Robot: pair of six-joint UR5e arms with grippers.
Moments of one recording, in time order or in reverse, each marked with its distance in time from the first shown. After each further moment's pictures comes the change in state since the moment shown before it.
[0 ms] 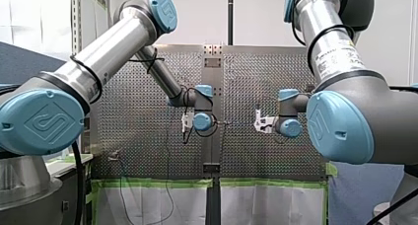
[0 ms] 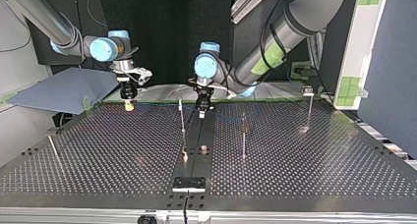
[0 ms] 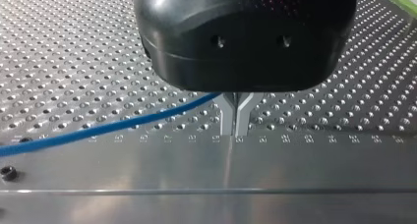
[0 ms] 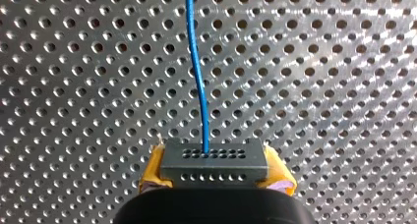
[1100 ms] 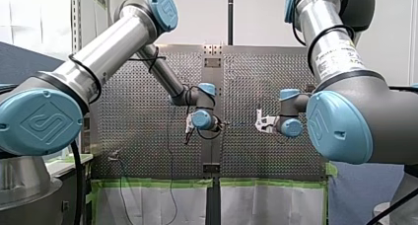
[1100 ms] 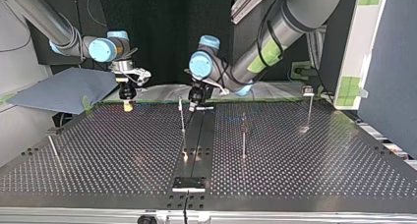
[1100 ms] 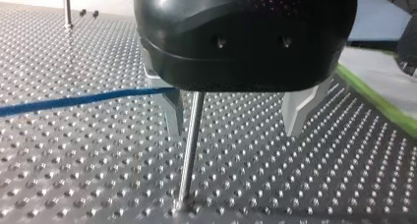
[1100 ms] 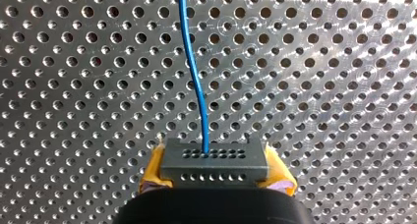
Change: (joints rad) left arm -0.029 0.007 0.006 -0.160 0.120 0.031; right arm -0.006 0.002 -0.004 0.001 -0.001 0.001
